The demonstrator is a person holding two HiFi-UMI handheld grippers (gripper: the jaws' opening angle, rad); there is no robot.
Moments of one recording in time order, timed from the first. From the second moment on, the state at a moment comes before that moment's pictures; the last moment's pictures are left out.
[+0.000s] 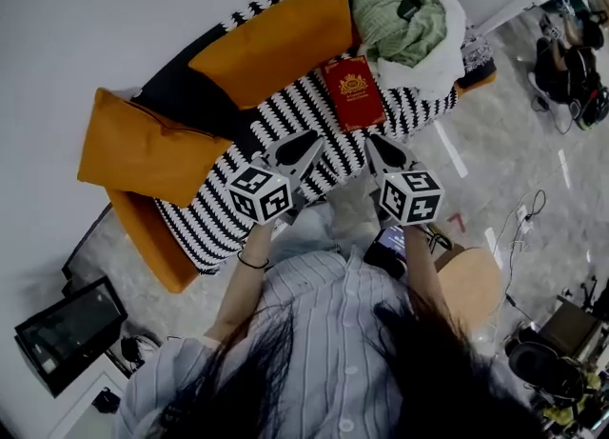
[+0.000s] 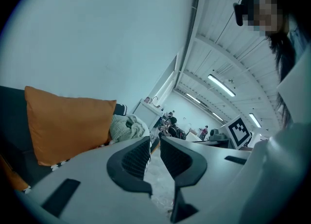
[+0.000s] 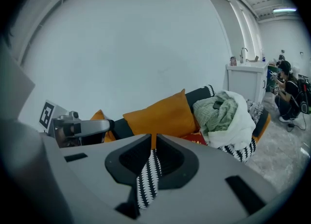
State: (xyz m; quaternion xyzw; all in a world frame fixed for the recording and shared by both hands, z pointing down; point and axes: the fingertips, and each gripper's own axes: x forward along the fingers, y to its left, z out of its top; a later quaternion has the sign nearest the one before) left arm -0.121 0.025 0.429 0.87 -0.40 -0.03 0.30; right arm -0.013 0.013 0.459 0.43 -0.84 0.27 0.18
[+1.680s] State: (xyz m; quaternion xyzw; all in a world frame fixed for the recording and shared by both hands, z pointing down) left arm -0.082 -0.138 0.568 0.81 -0.40 0.07 0.42; right arm 0.047 -0.179 0.569 0.39 -0.83 0.30 0.28
